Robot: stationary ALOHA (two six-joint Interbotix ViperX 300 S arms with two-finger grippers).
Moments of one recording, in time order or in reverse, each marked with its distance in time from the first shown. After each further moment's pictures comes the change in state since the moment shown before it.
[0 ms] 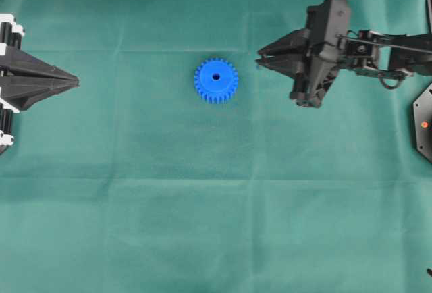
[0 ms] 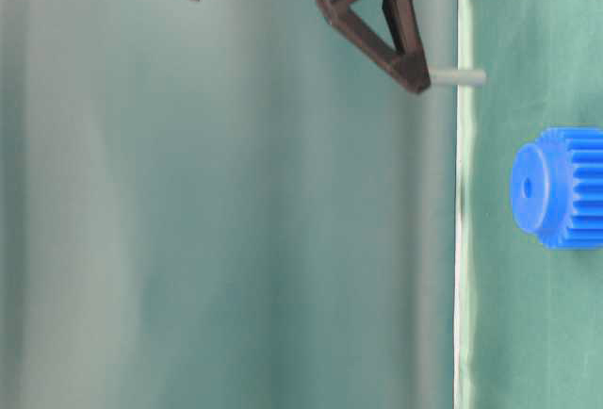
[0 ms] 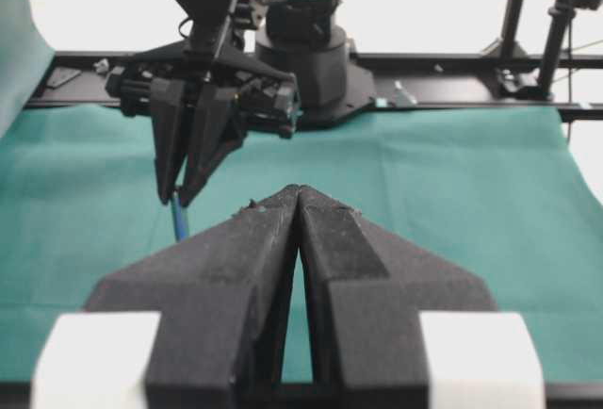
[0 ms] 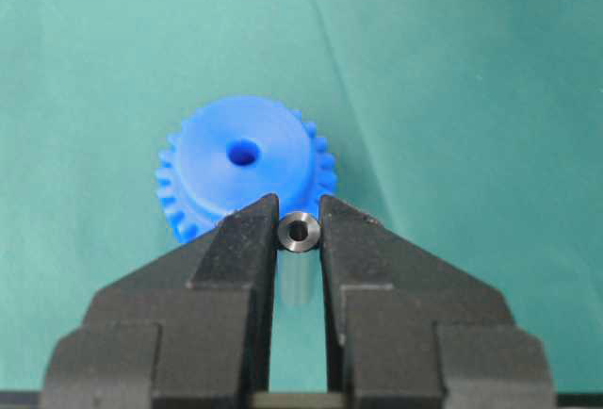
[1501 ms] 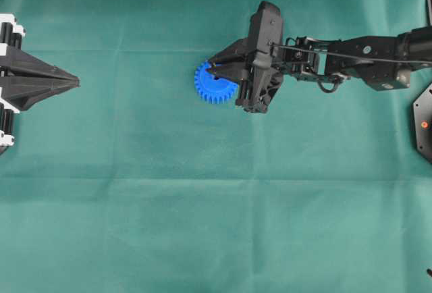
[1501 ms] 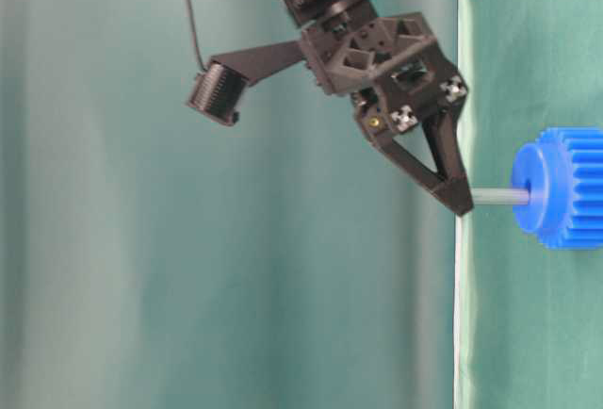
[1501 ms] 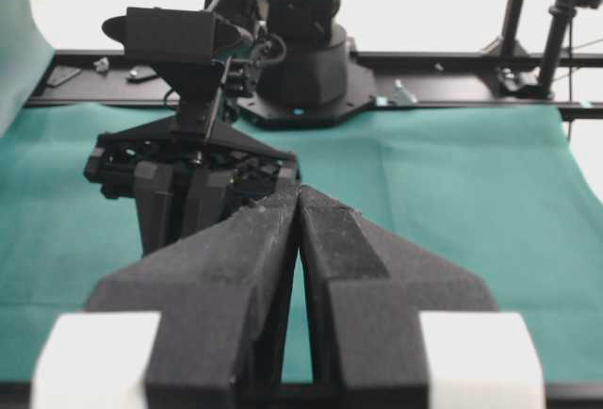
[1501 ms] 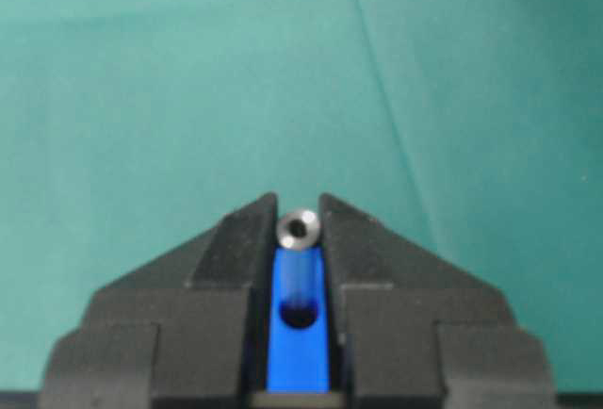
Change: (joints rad) left arm 0.000 0.002 0.000 0.000 0.000 -0.002; right arm 0.051 0.284 -0.232 0.034 -0.051 0.000
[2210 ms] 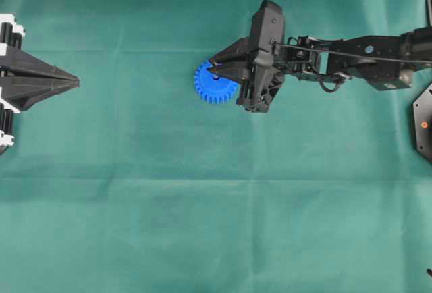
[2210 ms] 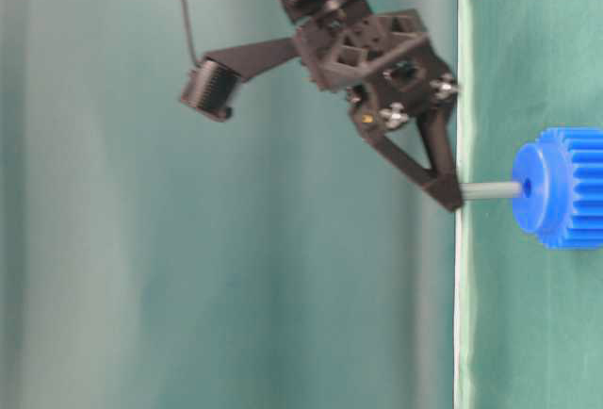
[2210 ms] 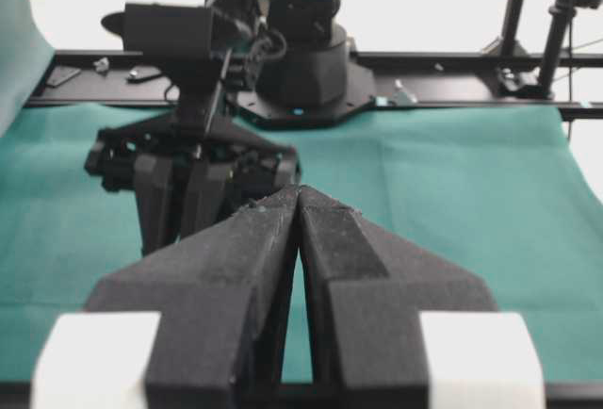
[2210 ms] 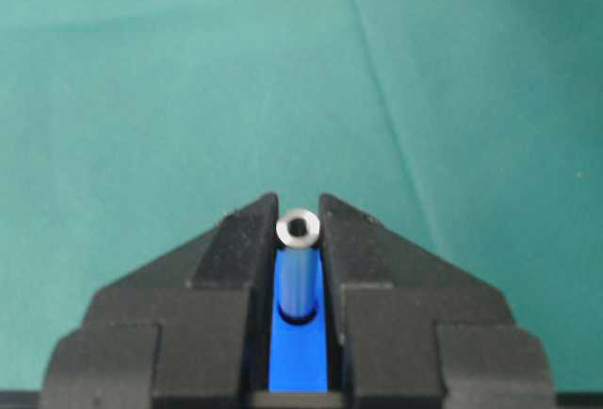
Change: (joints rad) left arm 0.000 0.000 0.000 -0.002 0.000 0.000; right arm -0.002 -0.041 0.006 0.008 0.032 0.000
